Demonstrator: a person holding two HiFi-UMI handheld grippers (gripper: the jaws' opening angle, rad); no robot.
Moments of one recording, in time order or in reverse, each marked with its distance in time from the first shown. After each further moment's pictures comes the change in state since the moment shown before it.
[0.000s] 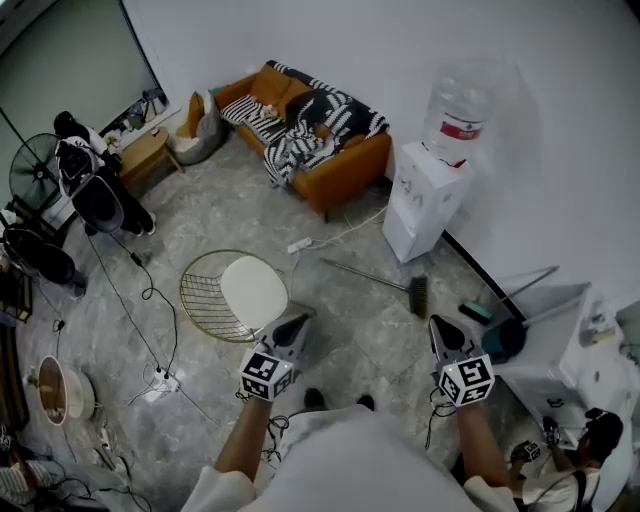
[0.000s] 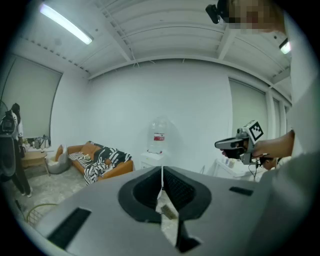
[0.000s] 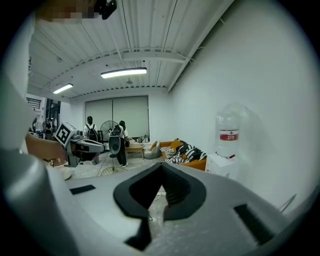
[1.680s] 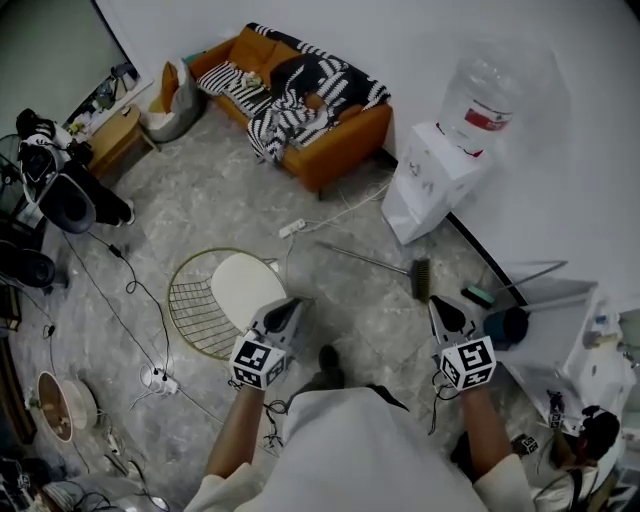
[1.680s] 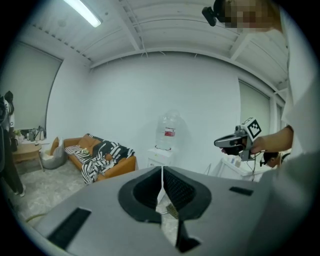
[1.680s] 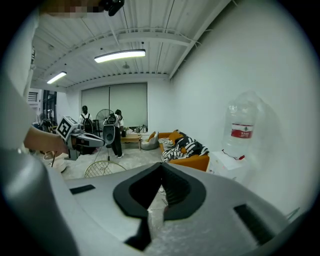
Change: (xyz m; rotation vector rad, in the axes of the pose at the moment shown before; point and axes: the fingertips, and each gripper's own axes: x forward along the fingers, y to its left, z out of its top) left arm 0.101 0.168 -0.008 -0.047 0.049 -0.040; right arm 0.188 -0.028 0.013 -0.041 0.129 -0.012
